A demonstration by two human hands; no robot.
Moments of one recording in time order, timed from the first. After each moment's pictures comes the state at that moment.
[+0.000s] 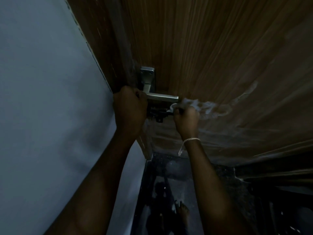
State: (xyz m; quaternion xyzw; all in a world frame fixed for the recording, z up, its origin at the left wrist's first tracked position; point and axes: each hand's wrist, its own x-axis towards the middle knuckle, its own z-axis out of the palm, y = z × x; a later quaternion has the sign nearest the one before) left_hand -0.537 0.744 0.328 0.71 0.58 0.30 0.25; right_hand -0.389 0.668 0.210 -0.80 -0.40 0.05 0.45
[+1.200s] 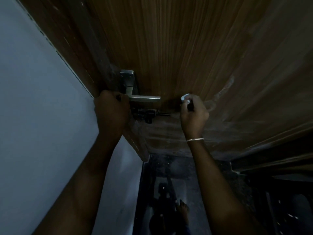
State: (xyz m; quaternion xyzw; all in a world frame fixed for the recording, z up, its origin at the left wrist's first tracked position) left_hand -0.538 0.738 0.334 0.73 0.56 0.30 0.25; right_hand -0.344 0.636 0.211 -0.74 -0.35 -0.14 0.56
